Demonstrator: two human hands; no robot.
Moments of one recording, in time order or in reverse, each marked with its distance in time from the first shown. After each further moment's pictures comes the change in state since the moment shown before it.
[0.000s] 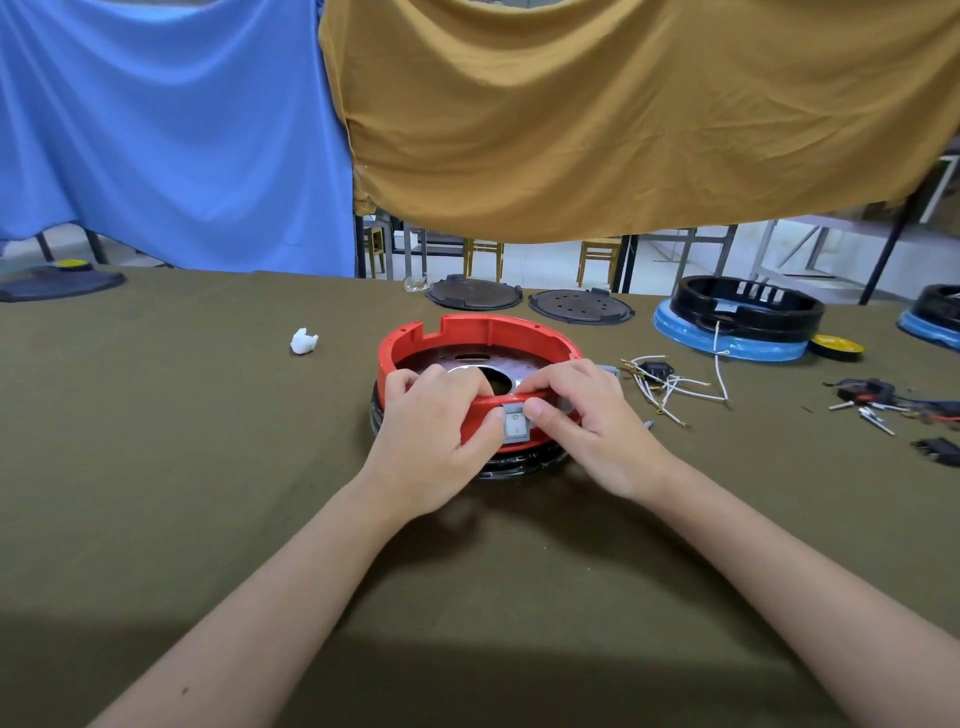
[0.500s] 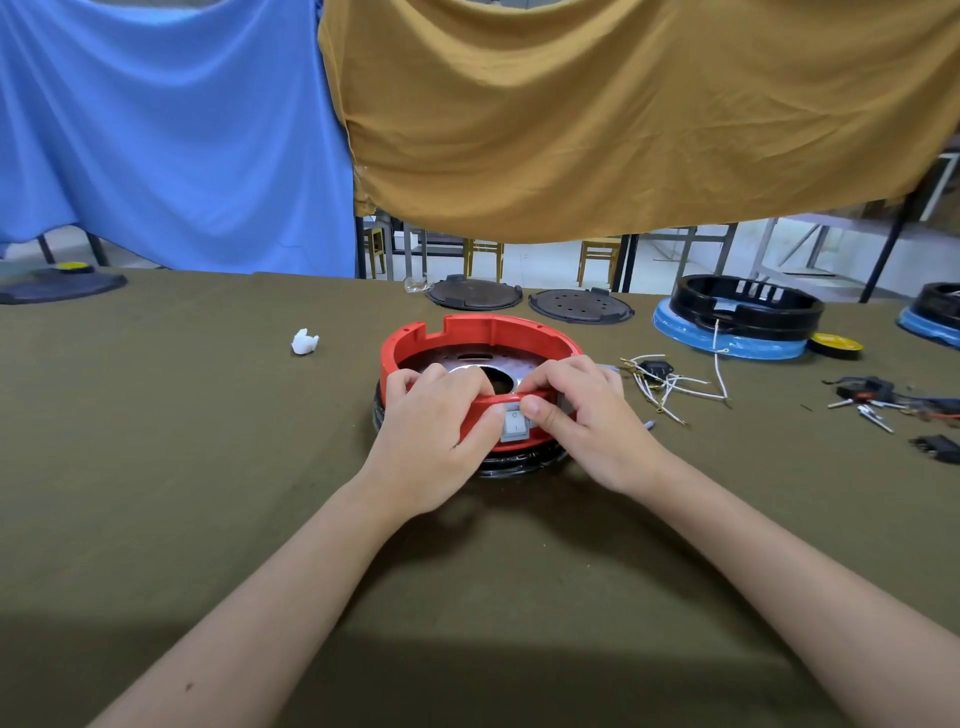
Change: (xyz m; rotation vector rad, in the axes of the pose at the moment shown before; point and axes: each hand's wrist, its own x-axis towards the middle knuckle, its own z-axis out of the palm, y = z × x) left_hand 0.000 -0.001 -0.001 -0.003 -0.023 0.006; right_hand 0.005 0.000 0.003 -0.013 0.020 0.023
